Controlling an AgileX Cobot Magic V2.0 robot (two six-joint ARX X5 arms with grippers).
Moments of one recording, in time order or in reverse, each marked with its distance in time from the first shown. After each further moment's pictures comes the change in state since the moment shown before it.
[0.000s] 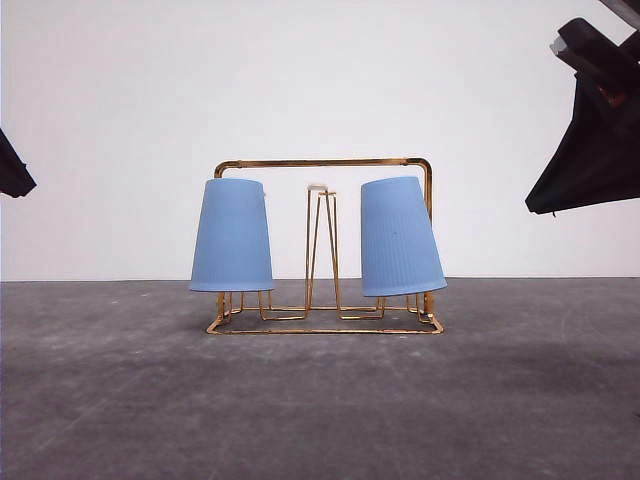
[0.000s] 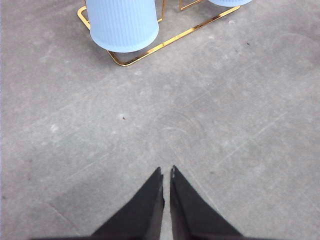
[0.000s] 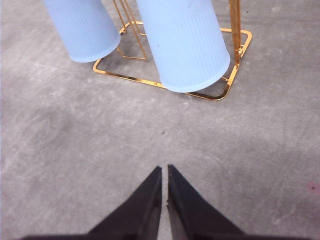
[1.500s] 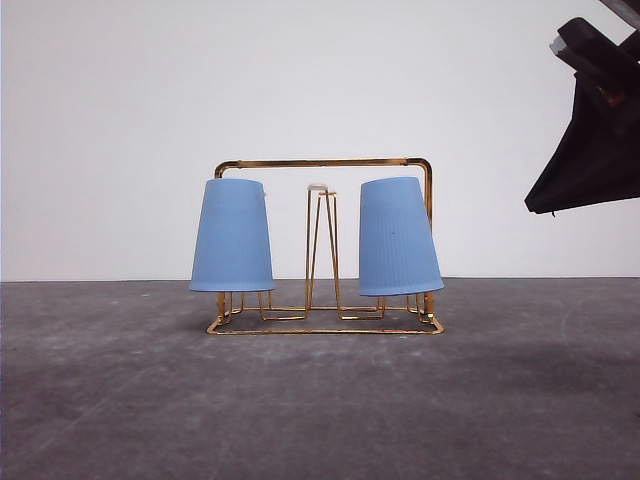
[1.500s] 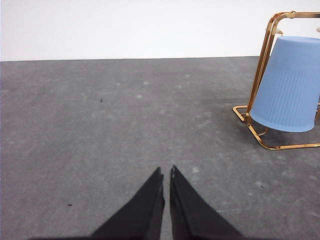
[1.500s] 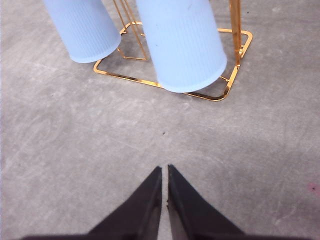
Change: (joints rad) left_arx 0.316 -0.756 -0.598 0.419 -0.151 -0.173; right_arx 0.000 0.000 0.000 0.002 0.000 0.000
